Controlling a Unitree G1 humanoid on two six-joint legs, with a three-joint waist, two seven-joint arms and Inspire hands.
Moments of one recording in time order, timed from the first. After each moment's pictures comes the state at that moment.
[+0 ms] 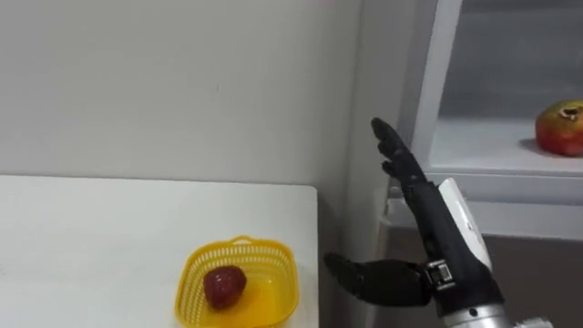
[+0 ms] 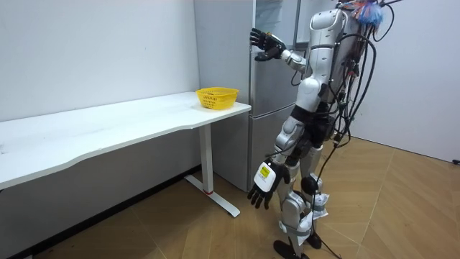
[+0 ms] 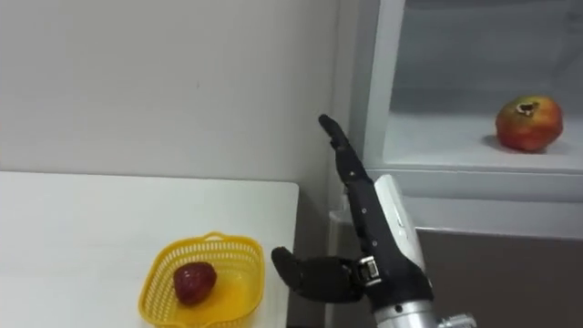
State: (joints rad) left arm 0.18 0.25 -0.03 1.16 0.30 0.08 0.04; right arm -0.03 -0.32 0.22 -0.31 -0.24 -0.09 -0.24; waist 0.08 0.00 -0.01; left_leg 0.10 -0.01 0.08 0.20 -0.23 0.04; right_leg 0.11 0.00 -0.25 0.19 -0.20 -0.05
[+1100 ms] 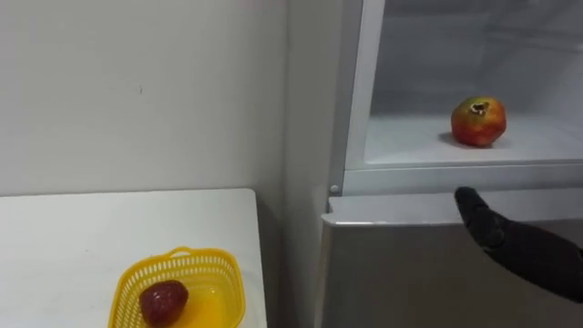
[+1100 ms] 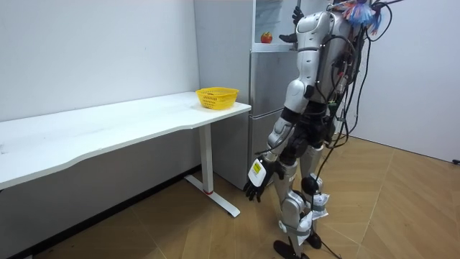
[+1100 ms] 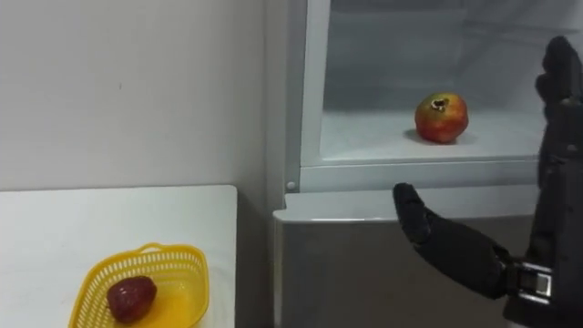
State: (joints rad) left arm 0.22 0.25 -0.02 1.17 0.26 0.02 0.06; right arm 0.09 -0.33 -0.07 -0.44 -0.28 -0.22 -0.60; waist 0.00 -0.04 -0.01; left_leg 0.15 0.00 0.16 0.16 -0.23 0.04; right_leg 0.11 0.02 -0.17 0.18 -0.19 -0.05
